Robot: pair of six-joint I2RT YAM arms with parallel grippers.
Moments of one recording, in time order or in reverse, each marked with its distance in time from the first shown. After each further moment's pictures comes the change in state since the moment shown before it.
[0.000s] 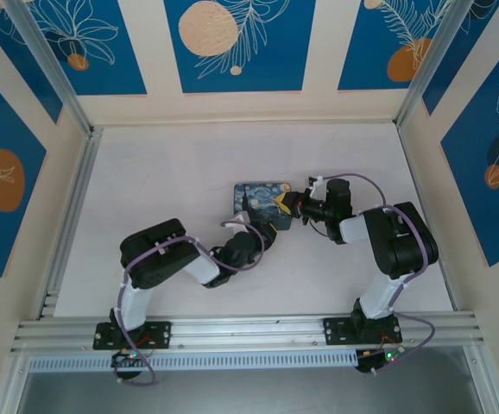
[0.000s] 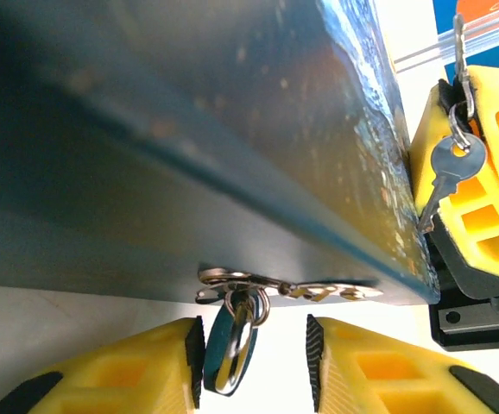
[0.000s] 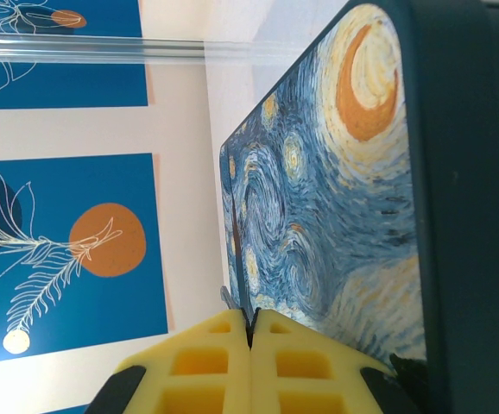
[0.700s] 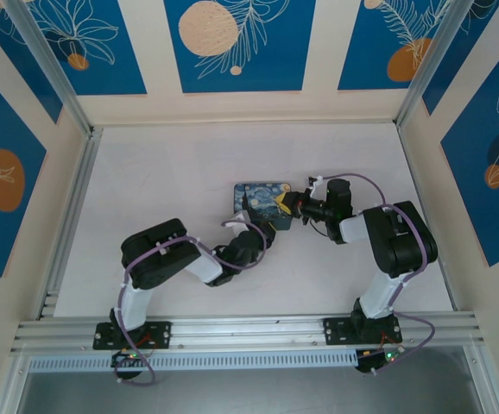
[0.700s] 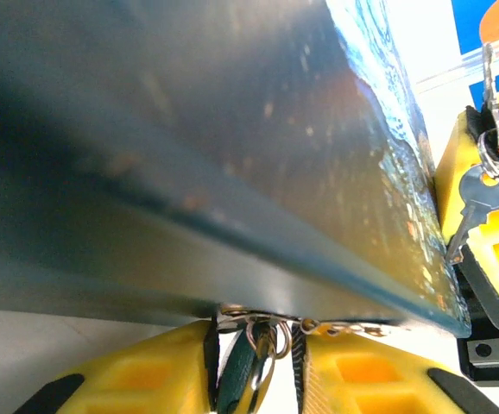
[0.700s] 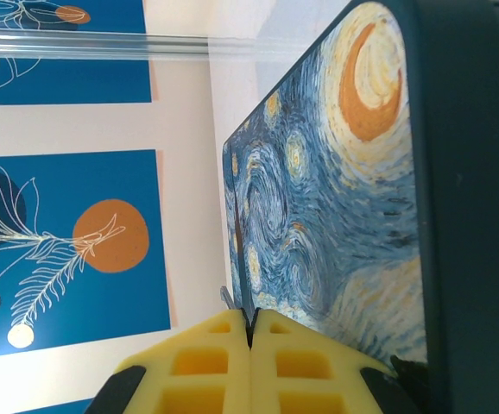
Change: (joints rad) left arm 0.000 0.006 0.042 -0.079 -0.065 -0.003; right arm -0.006 0.011 0.000 0.019 -0.018 0.002
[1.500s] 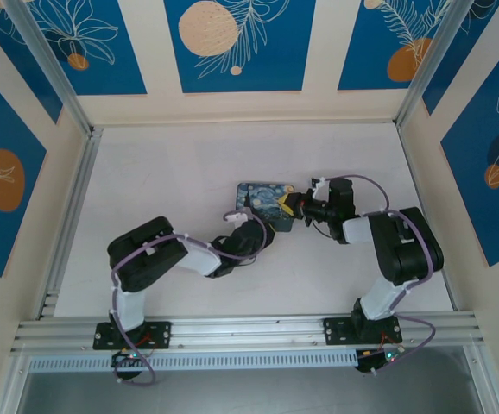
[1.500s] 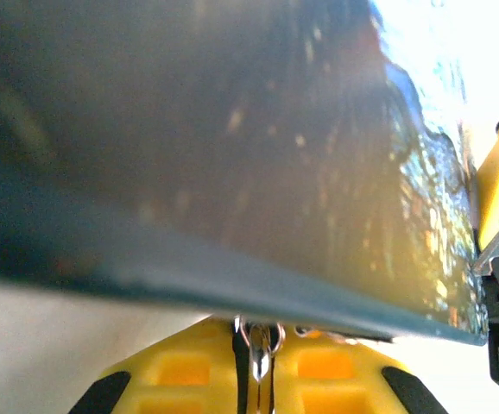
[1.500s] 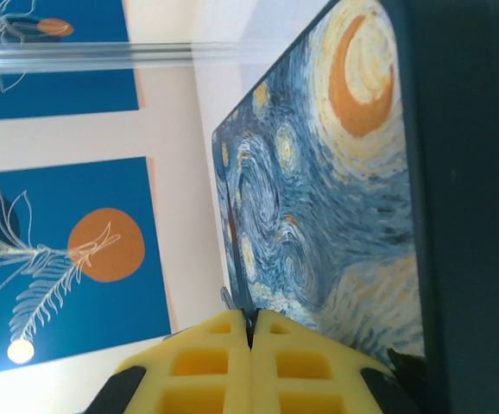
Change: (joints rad) left arm 0.035 -0.106 0.051 -0.283 0.172 -0.042; right arm -0.018 -0.103 -0.004 -0.165 0.015 0.003
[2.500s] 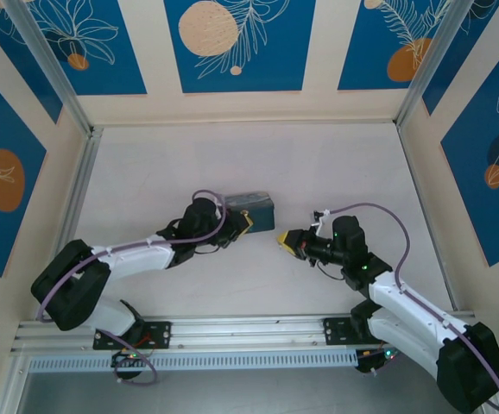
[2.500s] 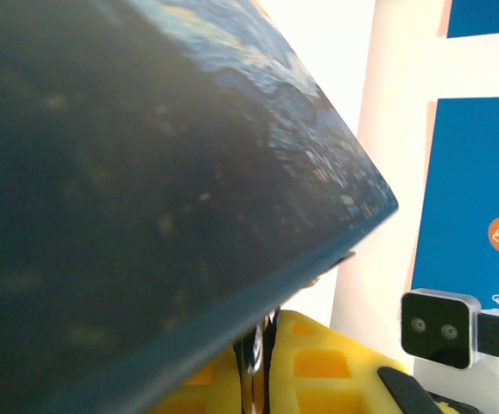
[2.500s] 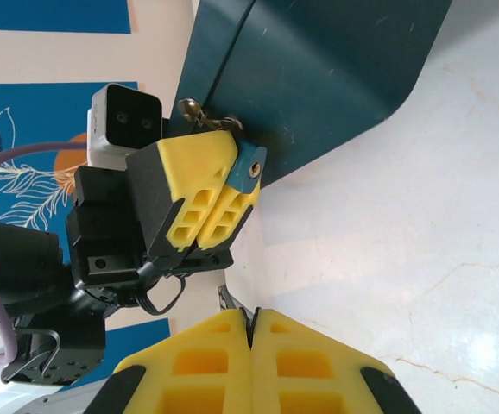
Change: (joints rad) left arm 0.248 -0.472 -0.144 -0.288 0.480 -0.011; right arm 0.295 -0.832 -0.270 -0.524 0.268 0.065
